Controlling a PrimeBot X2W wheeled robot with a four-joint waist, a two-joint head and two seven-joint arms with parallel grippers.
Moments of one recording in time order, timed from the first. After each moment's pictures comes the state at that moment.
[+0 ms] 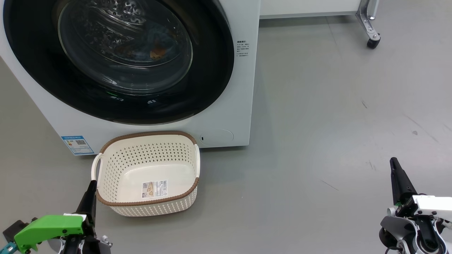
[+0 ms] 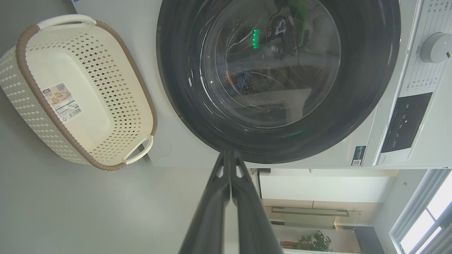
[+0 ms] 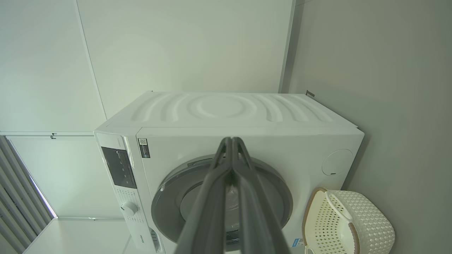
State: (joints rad) left arm -0.05 0.08 0.00 0.28 -1.67 -0.12 0.05; right arm -0.06 -0.06 -0.10 0.28 1.63 0.12 0.08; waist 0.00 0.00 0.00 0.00
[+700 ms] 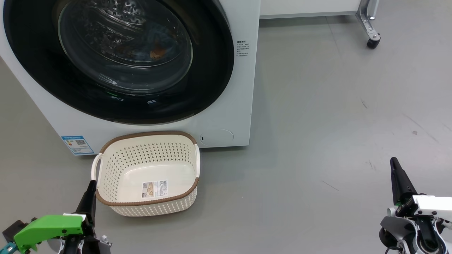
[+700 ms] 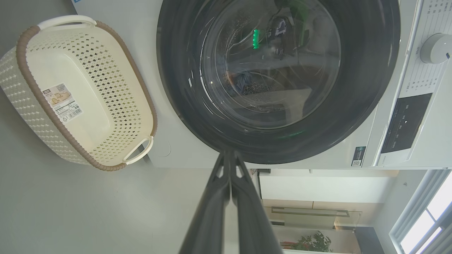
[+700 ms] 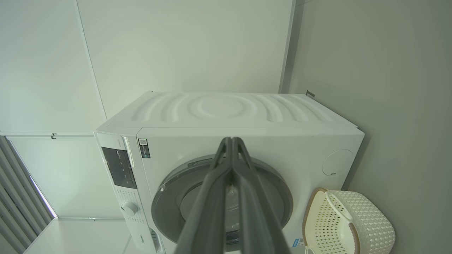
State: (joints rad) left arm -0.05 0.08 0.01 0.28 -1.67 -0.12 0.05; right arm -0.06 -0.06 -0.10 0.28 1.63 0.12 0.08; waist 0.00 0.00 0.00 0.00
